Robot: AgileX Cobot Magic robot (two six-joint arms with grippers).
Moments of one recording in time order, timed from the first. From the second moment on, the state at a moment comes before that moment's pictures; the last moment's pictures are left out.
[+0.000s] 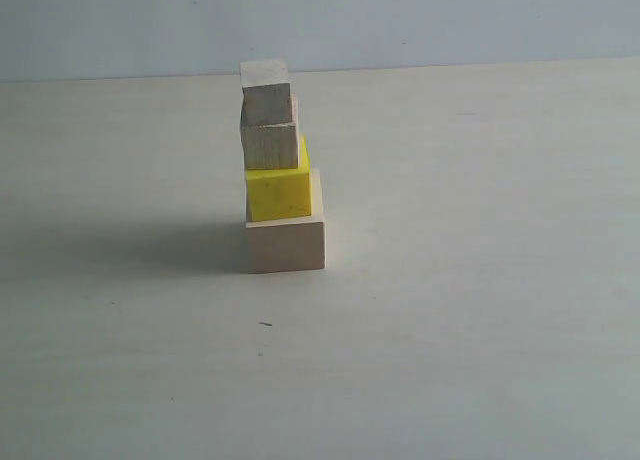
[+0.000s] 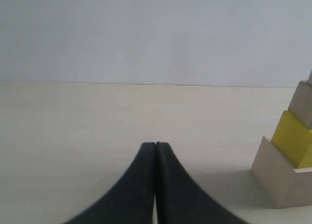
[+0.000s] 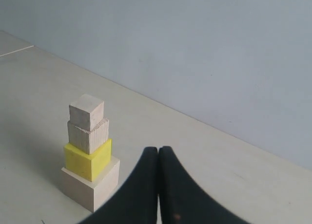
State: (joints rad) left arm -0.18 0.13 -0.10 0.12 0.23 -0.20; right arm 0.81 0.62 -0.80 -0.49 0.60 0.34
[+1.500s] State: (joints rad) left arm -0.10 0.04 0.00 0.11 0.33 -0.16; right arm 0.81 0.62 -0.80 -0.49 0.60 0.35
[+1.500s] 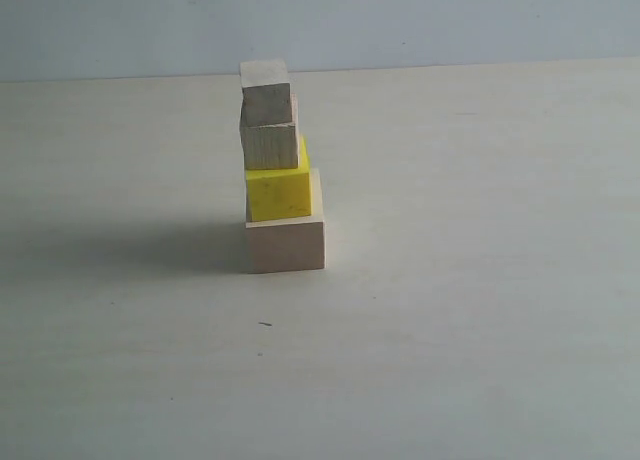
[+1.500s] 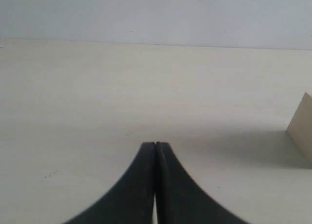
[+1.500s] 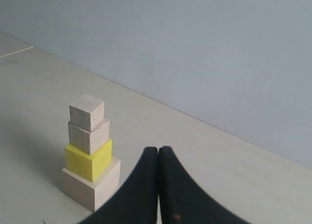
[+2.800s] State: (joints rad) left arm -0.10 0.04 0.00 0.11 0.33 -0.16; right arm 0.30 0.35 -0.36 -0.01 0.45 -0.11
